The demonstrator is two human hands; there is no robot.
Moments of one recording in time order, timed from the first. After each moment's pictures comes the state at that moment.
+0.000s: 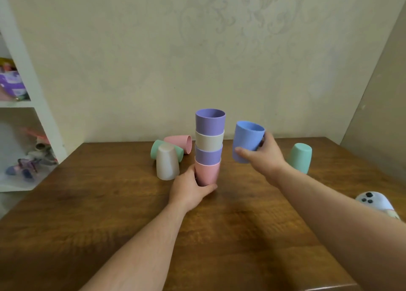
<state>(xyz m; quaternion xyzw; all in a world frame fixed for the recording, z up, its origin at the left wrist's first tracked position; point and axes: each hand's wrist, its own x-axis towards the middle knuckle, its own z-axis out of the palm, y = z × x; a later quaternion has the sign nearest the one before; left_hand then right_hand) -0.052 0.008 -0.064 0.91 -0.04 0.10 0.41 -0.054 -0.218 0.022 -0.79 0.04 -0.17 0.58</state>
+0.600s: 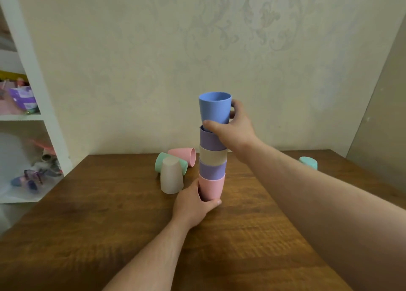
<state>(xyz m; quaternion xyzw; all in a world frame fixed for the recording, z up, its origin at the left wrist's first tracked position) -0.050 0.014 -0.066 0.91 -0.06 0.07 0.40 -0.049 -0.126 0.124 -0.78 -0.07 -0.19 0.60</state>
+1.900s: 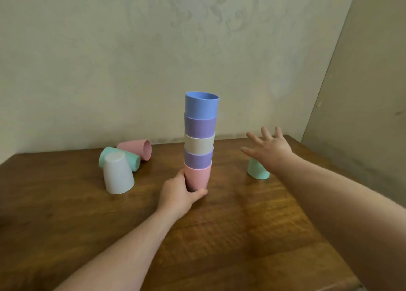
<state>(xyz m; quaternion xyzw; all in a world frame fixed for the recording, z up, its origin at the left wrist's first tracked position) -0.026 -0.079 -0.067 0.93 -0.06 0.08 0.36 -0.027 -0.350 0.051 -0.93 0.00 0.04 -0.35</state>
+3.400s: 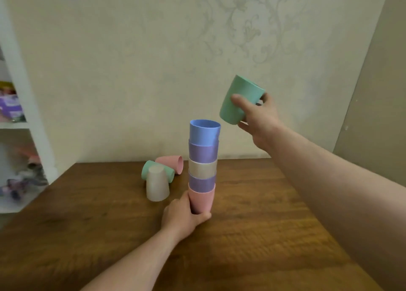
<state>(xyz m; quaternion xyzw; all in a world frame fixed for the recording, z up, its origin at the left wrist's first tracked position) -0.062 -0.004 -0.065 0.94 -0.04 0.04 0.33 -0.050 -0.208 0.176 -0.65 -0.02 -0.21 0.73</state>
